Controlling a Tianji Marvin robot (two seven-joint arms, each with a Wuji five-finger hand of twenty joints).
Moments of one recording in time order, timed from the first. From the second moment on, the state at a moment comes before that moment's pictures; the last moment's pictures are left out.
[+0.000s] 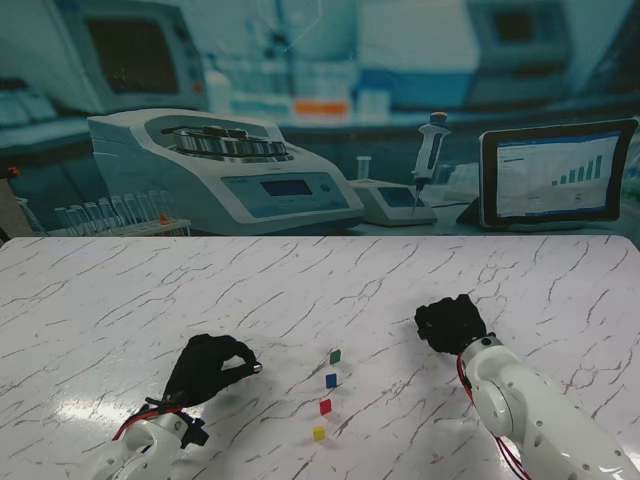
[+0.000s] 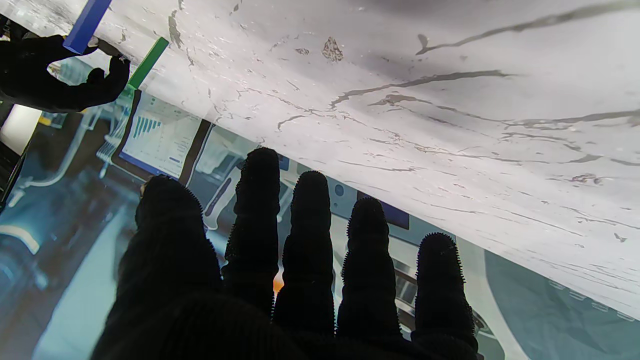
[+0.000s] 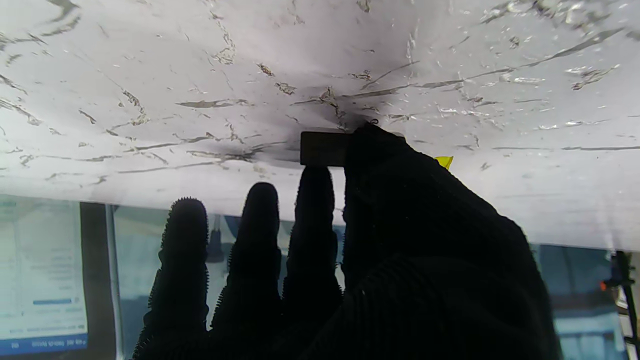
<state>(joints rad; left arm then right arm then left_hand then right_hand) 1.85 -1.11 -1.29 -1.59 0.80 -0.20 0.32 -1.48 -1.04 1.10 -1.36 -1.08 0.06 -0.10 0.88 -0.06 -0.06 -0.11 0.77 0.03 0.63 0.51 0.85 0.08 0.31 0.33 0.56 0.15 0.31 0.33 0.10 0.27 0.65 0.33 0.81 -0.50 0.68 0.00 0.55 -0.14 0.75 0.76 0.71 -0.11 0.41 0.48 0.49 -0.07 0.48 0.46 0.19 0.09 0.82 0.58</state>
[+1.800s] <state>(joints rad) 1.85 -1.11 -1.29 -1.59 0.81 -0.19 0.33 -1.55 -1.04 1.17 -1.41 -1.07 0.04 -0.10 0.92 -0.06 -0.06 -0.11 0.77 0.02 0.65 0.51 0.85 0.08 0.31 0.33 0.56 0.14 0.31 0.33 0.10 0.27 0.65 0.33 0.81 -0.53 0.73 -0.02 0.48 -0.11 0.86 1.02 0.78 0.00 0.73 0.96 0.59 0.03 0.68 0.65 0.25 0.09 0.87 0.57</state>
